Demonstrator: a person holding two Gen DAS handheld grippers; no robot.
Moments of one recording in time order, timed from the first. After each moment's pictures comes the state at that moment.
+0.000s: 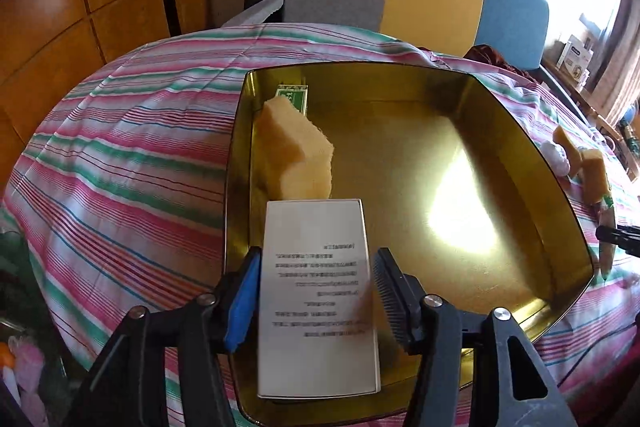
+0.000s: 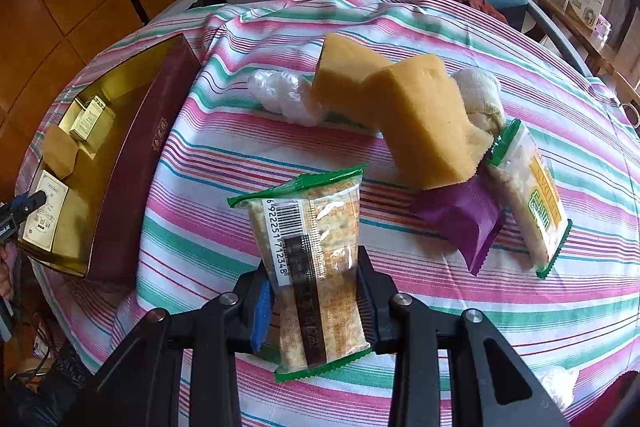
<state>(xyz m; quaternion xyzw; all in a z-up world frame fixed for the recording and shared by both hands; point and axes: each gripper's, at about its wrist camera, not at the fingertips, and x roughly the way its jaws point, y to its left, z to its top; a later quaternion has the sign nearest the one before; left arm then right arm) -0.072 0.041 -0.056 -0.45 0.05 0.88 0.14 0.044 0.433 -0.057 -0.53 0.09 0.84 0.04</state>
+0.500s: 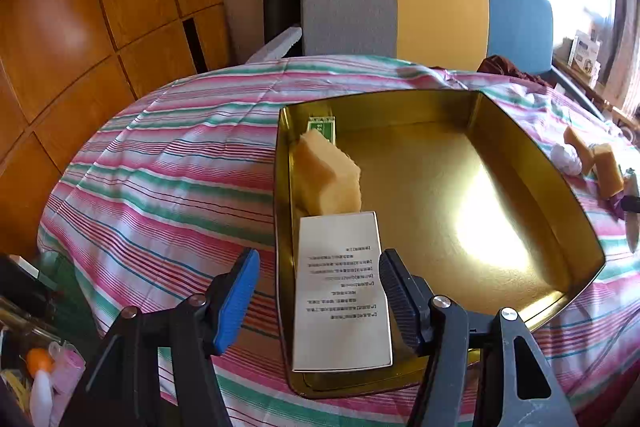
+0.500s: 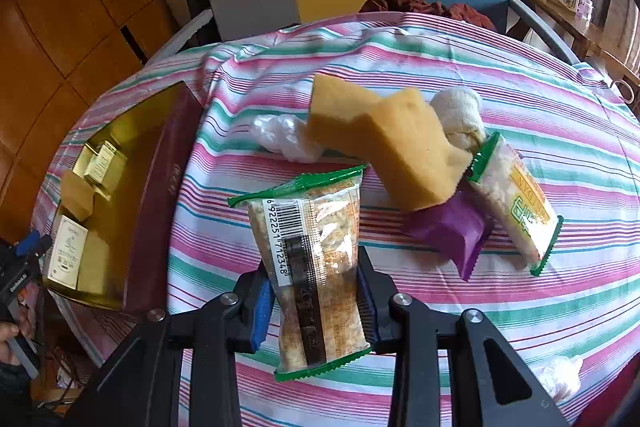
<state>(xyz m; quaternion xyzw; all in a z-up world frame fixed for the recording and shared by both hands) -0.050 0.024 -0.032 -0.40 0.08 0.91 0.11 0.047 0.437 -0.029 -0.48 0.15 0.86 0.04</state>
